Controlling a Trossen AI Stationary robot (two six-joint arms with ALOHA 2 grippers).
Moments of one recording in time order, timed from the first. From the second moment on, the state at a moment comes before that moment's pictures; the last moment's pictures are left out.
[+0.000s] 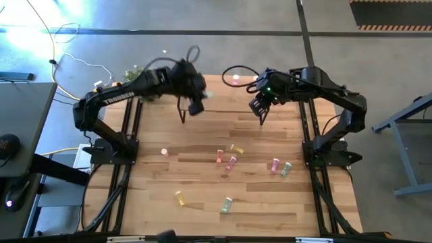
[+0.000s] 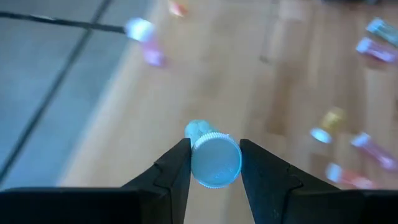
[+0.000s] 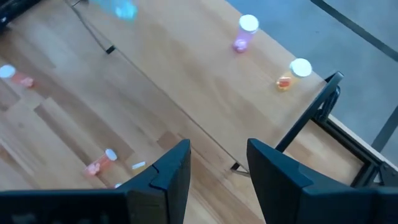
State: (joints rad) left arm 0.54 1.52 1.54 -0.78 -0.03 0.21; right arm -0.17 1.57 2.03 -1.52 0.37 0.57
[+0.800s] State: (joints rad) left arm 0.75 1.71 1.99 -0.96 0.00 0.33; right arm -0.23 1.57 2.03 -1.52 0.38 0.58
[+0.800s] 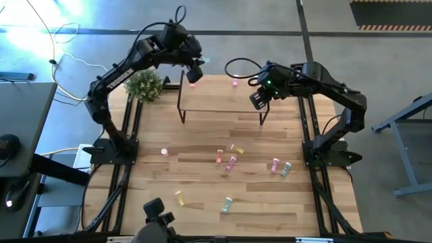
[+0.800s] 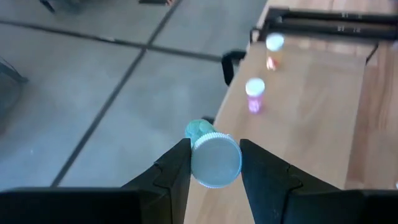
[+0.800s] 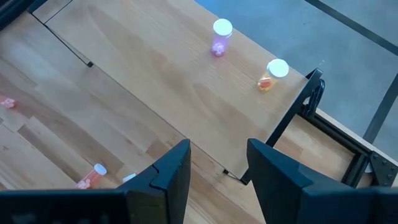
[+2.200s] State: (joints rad) left arm 0.71 1.98 1.99 -1.06 0.01 0.24; right arm -0.23 1.57 2.03 -1.52 0.38 0.60
